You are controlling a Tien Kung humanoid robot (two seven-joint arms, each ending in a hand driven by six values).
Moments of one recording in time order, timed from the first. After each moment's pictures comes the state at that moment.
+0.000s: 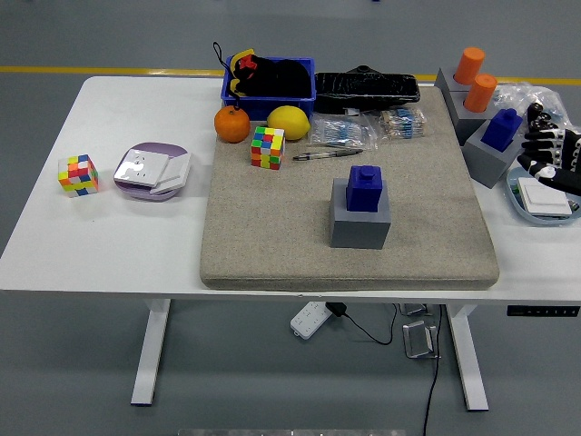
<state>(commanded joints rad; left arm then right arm) -0.13 0.19 -0.42 -0.23 0.31 -0.09 0.12 0.33 -0.22 1.71 1.12 -1.50 0.36 0.04</state>
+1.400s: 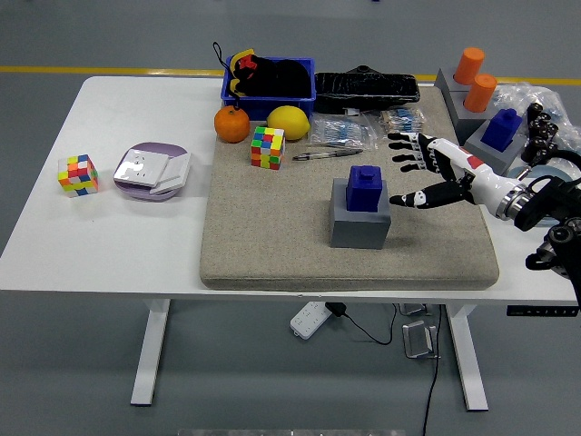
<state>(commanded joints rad) -0.14 0.18 -0.38 -0.24 0.29 -0.09 0.12 0.50 -0.16 1.33 1.04 -1.56 0.42 0.10</state>
